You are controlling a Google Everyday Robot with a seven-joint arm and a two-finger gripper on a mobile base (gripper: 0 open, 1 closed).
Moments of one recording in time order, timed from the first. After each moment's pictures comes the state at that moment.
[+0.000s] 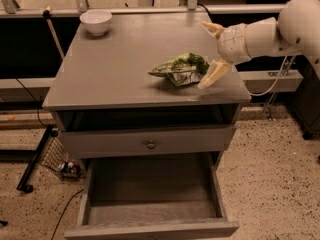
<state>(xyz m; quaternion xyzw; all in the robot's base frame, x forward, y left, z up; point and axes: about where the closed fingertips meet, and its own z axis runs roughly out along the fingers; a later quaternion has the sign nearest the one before) 0.692 -0.119 0.898 -0.69 0.51 0.05 0.50</state>
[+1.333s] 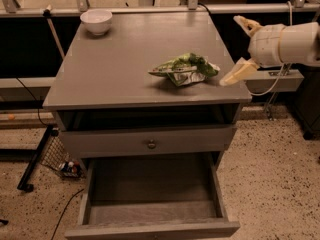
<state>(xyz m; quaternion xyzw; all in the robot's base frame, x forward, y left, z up) 0.675 -0.201 0.921 -0.61 0.59 -0.02 0.53</state>
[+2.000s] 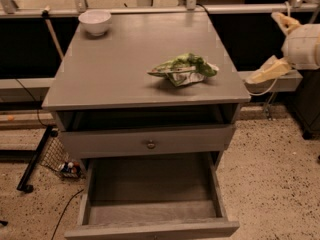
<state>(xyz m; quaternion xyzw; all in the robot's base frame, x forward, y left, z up) 0.658 -0.271 0.941 -0.55 0.63 -0.06 0.55</state>
